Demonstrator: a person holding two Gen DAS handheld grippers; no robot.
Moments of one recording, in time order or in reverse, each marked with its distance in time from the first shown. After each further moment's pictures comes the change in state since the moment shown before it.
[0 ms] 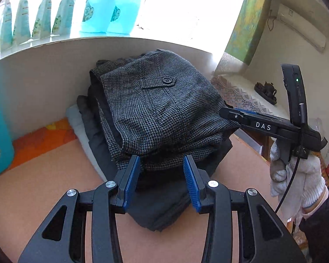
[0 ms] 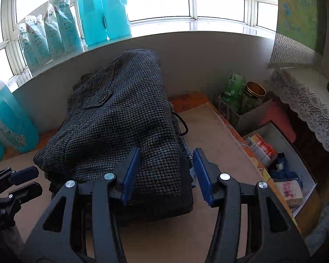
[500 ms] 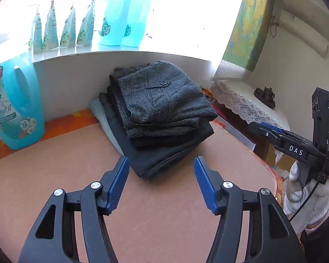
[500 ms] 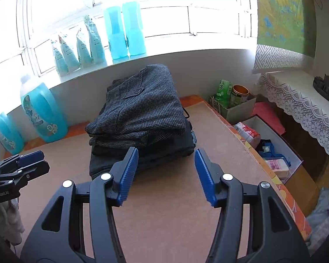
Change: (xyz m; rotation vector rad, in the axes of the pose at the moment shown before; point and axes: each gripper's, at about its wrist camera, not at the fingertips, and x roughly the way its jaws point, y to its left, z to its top) left arm -0.096 -0.028 -0.042 -0.021 -0.043 0.063; right arm -0.141 0.025 -0.069 0.007 -0.100 0.040
